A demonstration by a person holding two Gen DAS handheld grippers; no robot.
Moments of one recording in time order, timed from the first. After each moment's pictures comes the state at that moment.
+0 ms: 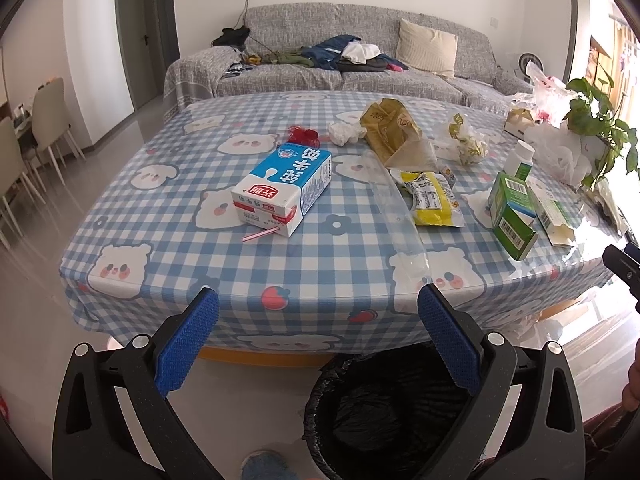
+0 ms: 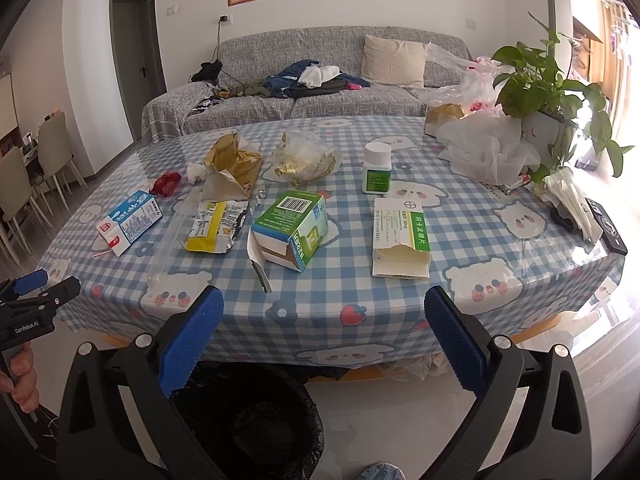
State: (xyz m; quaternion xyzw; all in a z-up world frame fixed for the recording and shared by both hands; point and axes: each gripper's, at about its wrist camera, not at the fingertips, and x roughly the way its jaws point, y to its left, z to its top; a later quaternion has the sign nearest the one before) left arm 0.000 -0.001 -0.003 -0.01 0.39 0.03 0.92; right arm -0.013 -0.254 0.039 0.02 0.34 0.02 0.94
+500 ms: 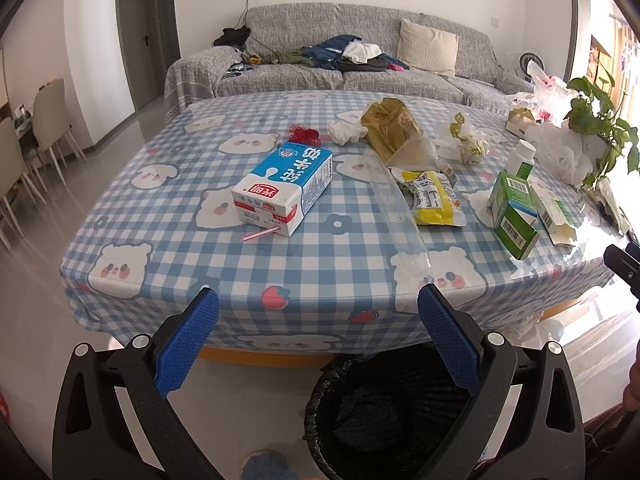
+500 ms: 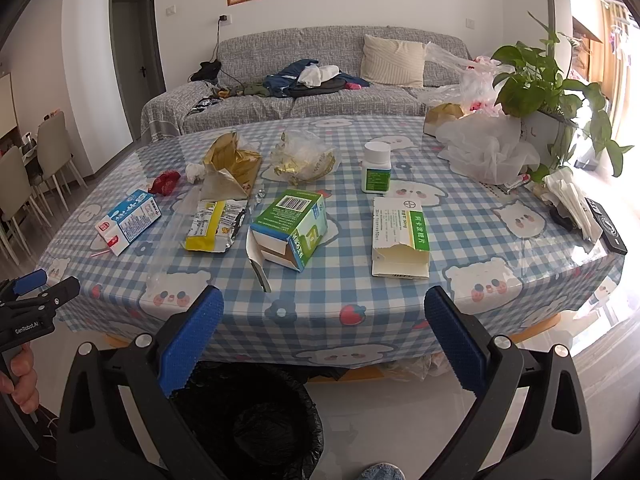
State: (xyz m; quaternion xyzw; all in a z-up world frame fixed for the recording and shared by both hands) left arm 0.001 0.000 -0.004 -0.01 0.39 0.03 0.92; right arm -0.013 -0.255 0.039 0.02 0.34 0.02 0.94
